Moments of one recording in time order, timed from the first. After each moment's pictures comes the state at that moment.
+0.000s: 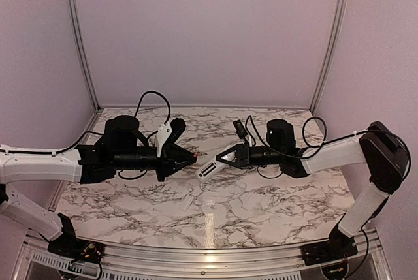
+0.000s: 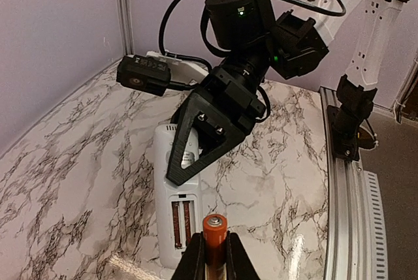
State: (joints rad) left arm -0.91 1.31 0.79 0.23 0.32 0.01; right arm 0.65 1.64 0.75 0.57 -0.75 0.75
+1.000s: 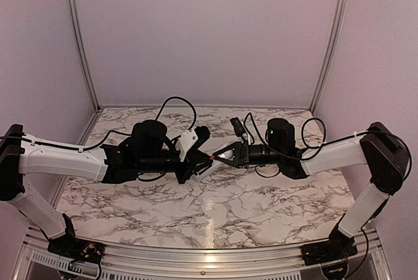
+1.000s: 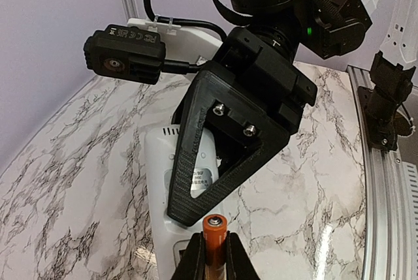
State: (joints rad) left arm -1.01 1.52 0.90 0.28 0.17 0.11; right arm 0.69 1.63 0.75 0.66 -0.78 0.83
